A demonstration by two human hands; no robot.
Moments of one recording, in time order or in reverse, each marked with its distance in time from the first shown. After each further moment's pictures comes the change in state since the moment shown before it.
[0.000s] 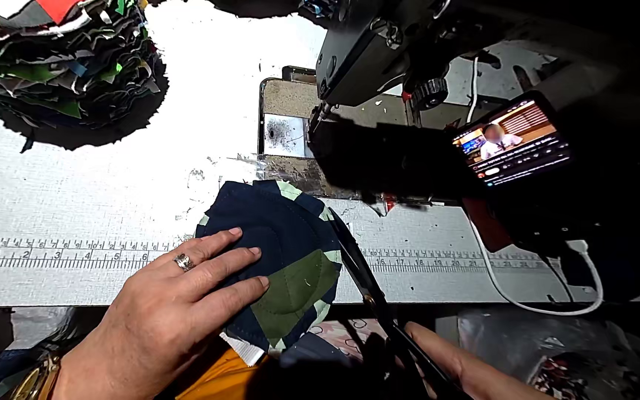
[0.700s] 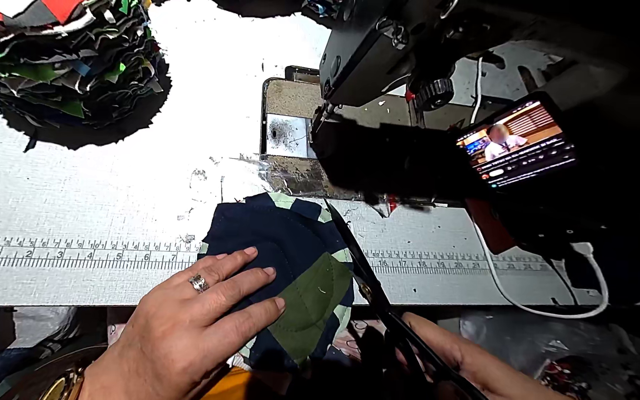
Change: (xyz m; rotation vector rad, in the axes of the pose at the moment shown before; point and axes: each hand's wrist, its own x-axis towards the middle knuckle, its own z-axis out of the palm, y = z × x) left_hand -0.010 0.011 0.015 -0.063 0.030 0.000; right_hand 0.010 0.000 -0.001 0.054 0.047 -0.063
